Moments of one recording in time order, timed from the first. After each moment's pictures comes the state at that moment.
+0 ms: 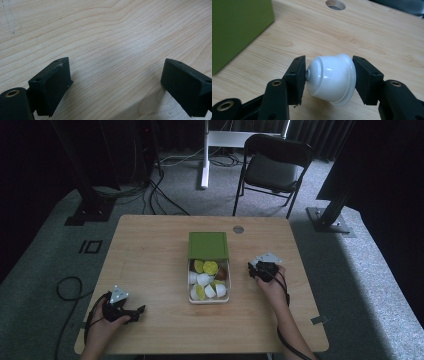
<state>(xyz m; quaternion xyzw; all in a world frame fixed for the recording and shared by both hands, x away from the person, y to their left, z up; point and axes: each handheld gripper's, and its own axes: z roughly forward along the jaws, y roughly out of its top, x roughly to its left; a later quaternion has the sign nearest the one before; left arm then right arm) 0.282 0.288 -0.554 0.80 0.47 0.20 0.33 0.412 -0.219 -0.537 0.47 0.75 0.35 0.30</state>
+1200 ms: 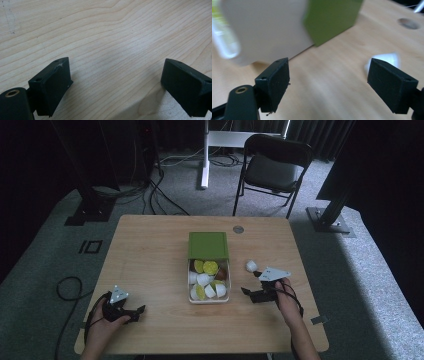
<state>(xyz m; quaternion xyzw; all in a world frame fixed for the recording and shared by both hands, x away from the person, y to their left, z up) 0.282 0.288 -0.554 0.80 0.47 0.20 0.33 0.350 -0.229 -0.517 0.27 0.84 0.43 0.18</state>
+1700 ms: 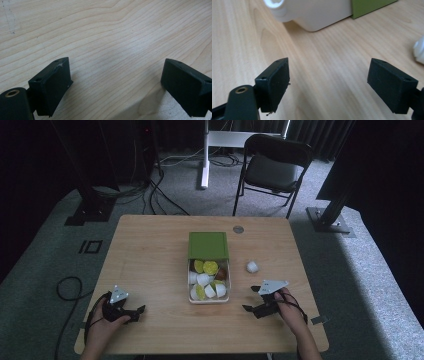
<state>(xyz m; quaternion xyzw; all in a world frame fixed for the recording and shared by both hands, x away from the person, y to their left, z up) 0.282 0.288 -0.554 0.80 0.47 0.20 0.33 0.329 -0.236 -0.540 0.21 0.88 0.40 0.11</state>
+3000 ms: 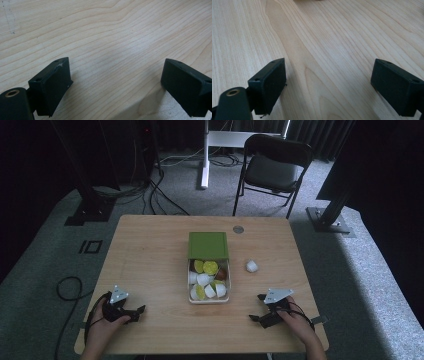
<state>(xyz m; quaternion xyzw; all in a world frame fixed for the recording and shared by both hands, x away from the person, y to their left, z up) 0.282 0.288 -0.554 0.80 0.47 0.20 0.33 0.311 -0.256 -0.559 0.22 0.89 0.38 0.10</state>
